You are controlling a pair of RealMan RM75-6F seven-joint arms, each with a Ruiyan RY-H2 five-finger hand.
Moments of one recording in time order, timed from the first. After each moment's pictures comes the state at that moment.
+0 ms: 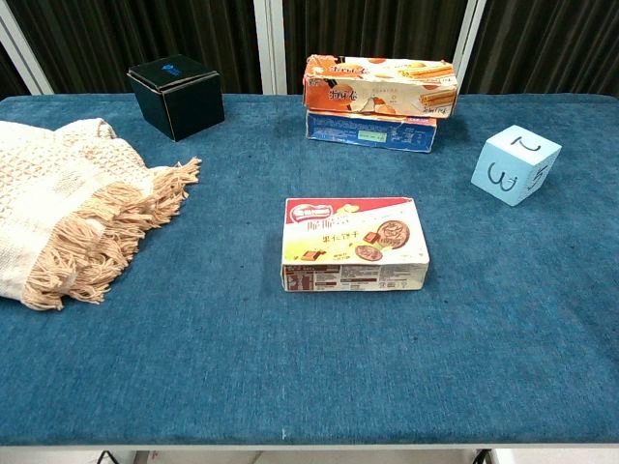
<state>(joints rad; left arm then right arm) -0.03 -1.29 -0.04 -1.49 1.47 1.52 0.09 0.12 -1.12 0.07 -1.59 -1.52 1.45 0.29</state>
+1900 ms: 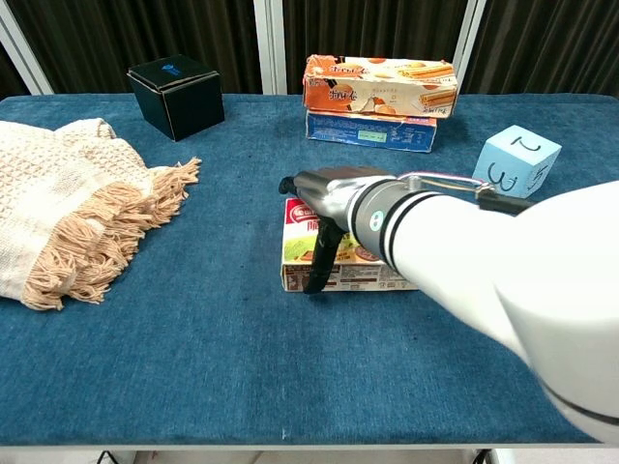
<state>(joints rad) -0.01 -1.30 -0.02 -1.43 1.48 1.53 0.04 1.01 -1.93 0.31 -1.60 -0.39 1.18 -0.98</state>
